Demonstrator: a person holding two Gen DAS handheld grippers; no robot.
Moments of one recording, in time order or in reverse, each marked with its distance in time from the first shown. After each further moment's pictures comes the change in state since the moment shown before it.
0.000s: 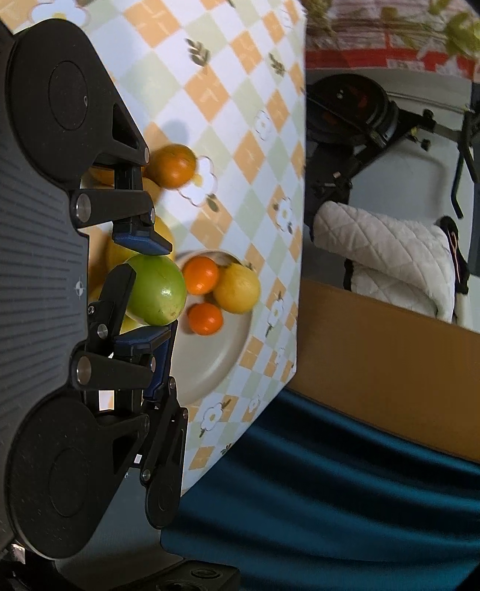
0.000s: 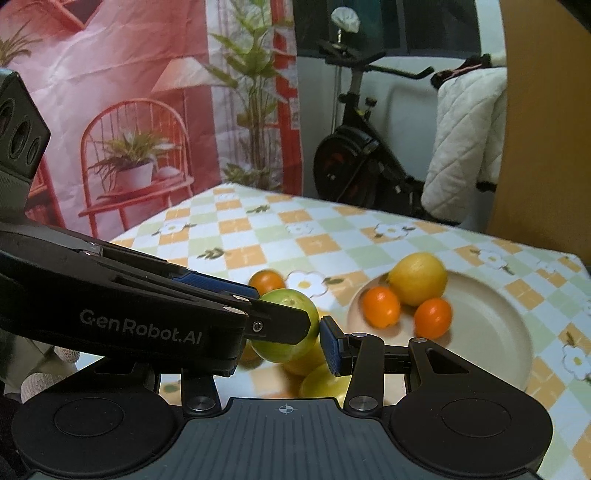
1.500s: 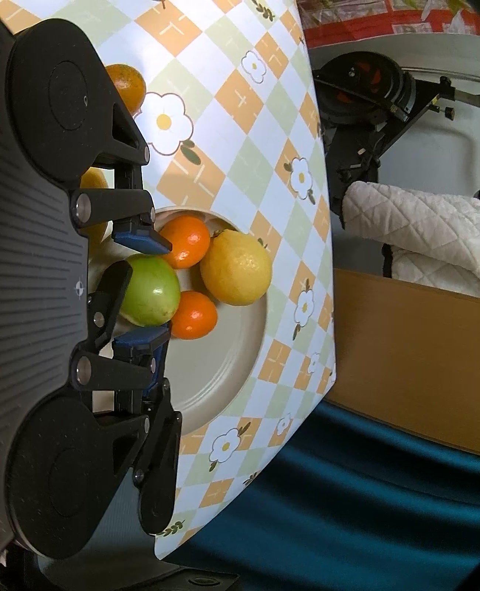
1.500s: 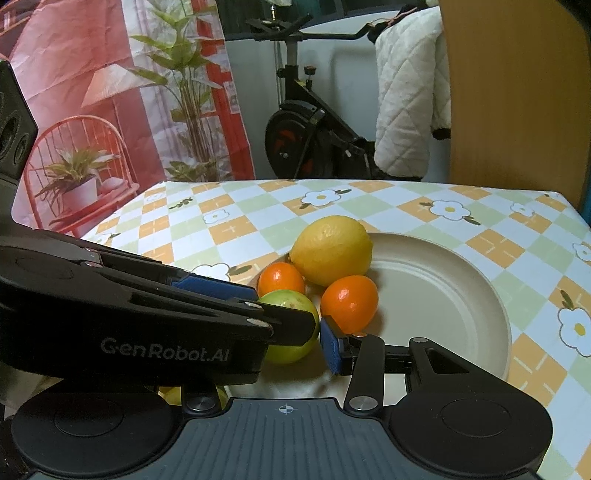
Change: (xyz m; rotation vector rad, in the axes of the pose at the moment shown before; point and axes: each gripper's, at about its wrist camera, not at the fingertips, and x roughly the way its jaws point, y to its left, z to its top) left arm 0.098 -0.017 0.027 0.064 0.131 0.036; right arm 0.062 -0.086 -0.014 0.177 0.073 -0.047
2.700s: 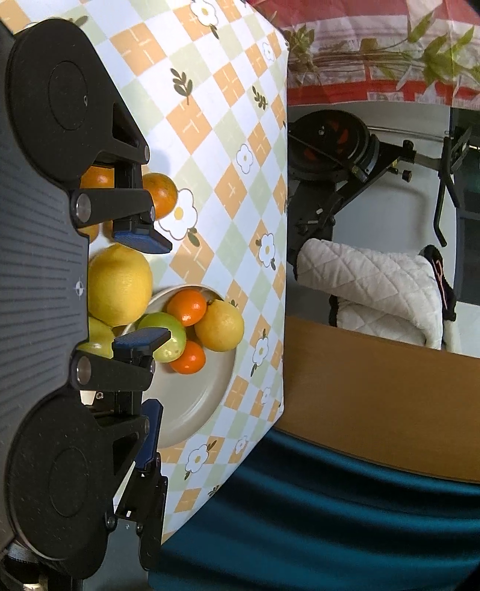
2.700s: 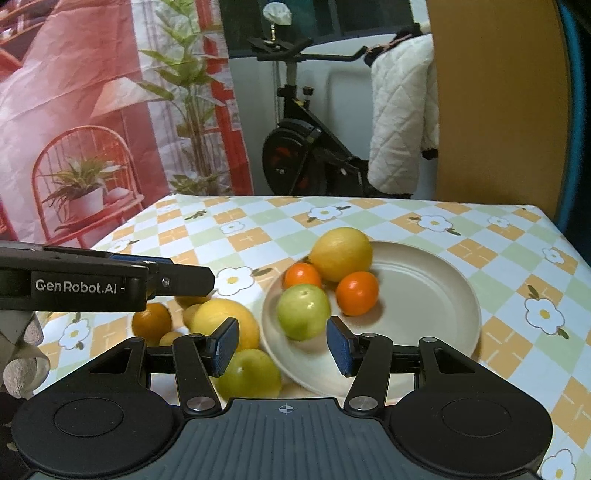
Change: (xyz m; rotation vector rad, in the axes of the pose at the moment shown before) left arm -0.087 0.014 -0.040 -0.068 -0.176 0.122; right arm -0.060 0.033 -0.014 -0.021 -0.062 -0.030
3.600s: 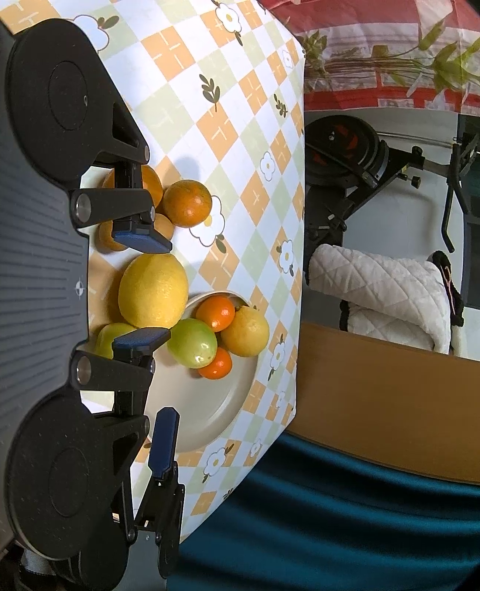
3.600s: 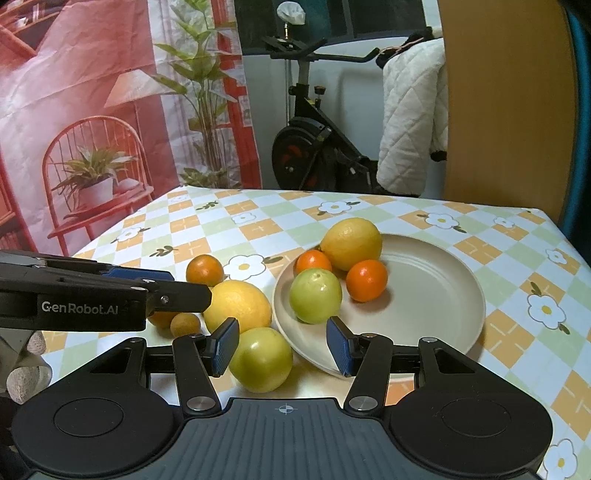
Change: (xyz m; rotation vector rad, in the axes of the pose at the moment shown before) left arm -0.006 0.006 -0.022 -0.007 0.020 0.010; right arm -0.011 0.008 -0.014 -0.025 0.009 0.008
